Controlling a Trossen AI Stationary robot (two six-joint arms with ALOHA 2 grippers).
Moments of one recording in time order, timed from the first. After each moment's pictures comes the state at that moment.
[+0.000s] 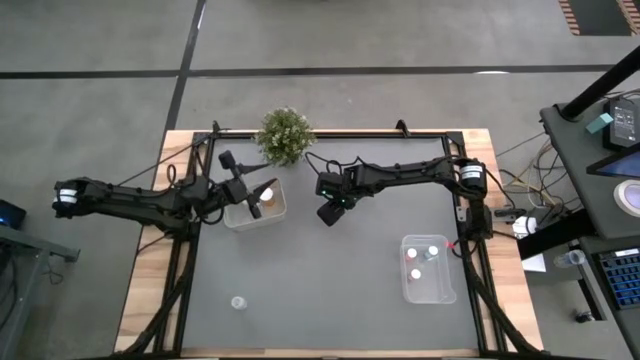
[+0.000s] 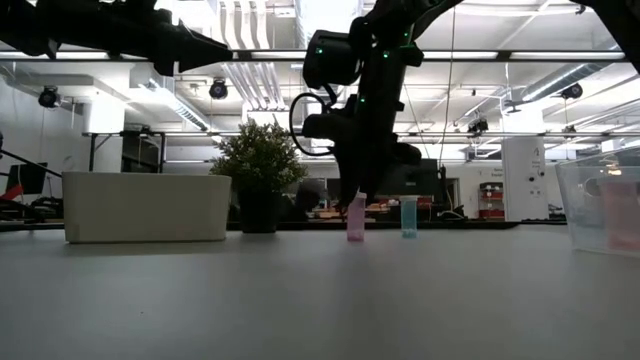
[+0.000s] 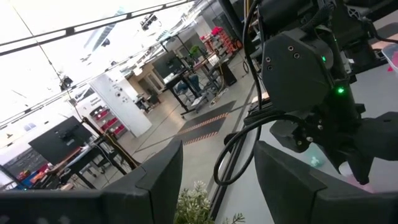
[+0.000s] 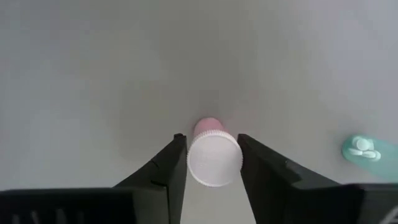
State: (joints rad) left arm 0.02 0.75 0.37 0.49 -0.48 0.64; right arm -0.14 2.00 1.51 -0.80 0.05 0.64
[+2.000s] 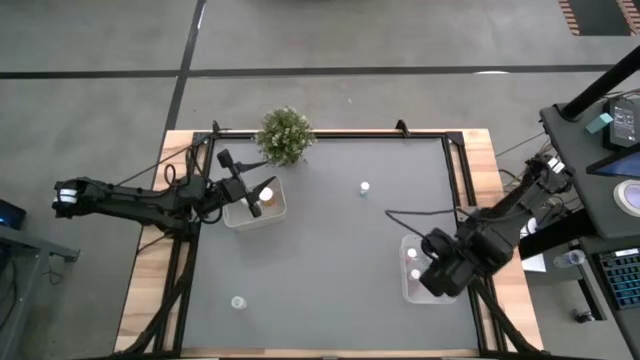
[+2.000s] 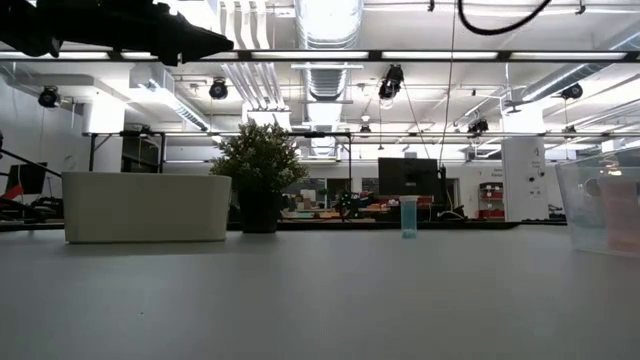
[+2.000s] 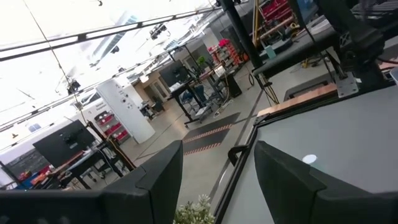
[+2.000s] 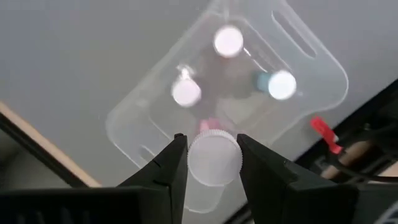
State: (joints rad) left arm 0.02 0.76 0.37 0.56 -0.48 0.63; right arm 0.74 1.31 1.20 -1.35 0.08 1.52
